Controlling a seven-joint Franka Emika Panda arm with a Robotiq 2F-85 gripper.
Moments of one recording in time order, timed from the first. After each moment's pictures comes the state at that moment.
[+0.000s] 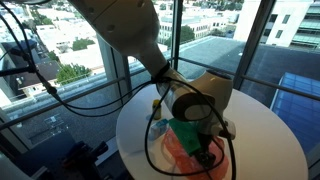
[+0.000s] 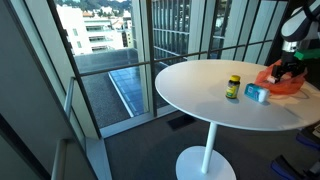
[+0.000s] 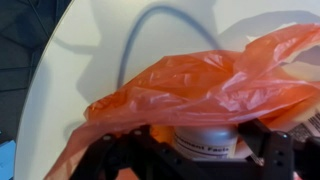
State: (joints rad) arm -0.29 0.48 -0.27 -2.11 0.04 2.45 -0.04
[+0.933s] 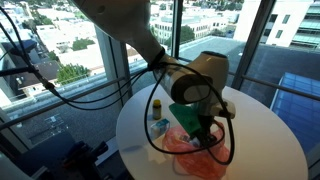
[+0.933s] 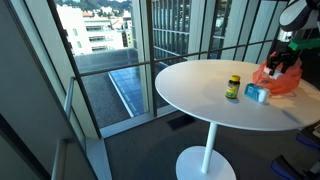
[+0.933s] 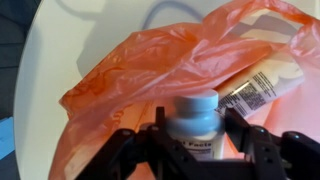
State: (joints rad) arm -0.24 0.41 -0.27 -2.10 0.03 2.46 0.00
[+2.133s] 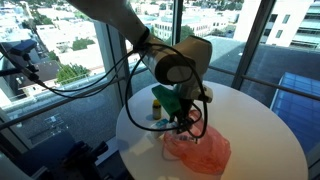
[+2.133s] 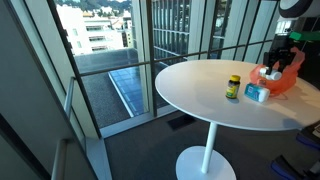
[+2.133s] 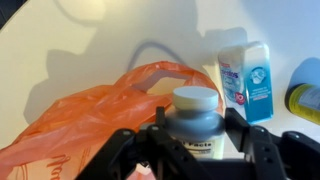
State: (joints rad) arm -0.22 0.26 -0.17 -2.19 0.10 2.30 -0.04
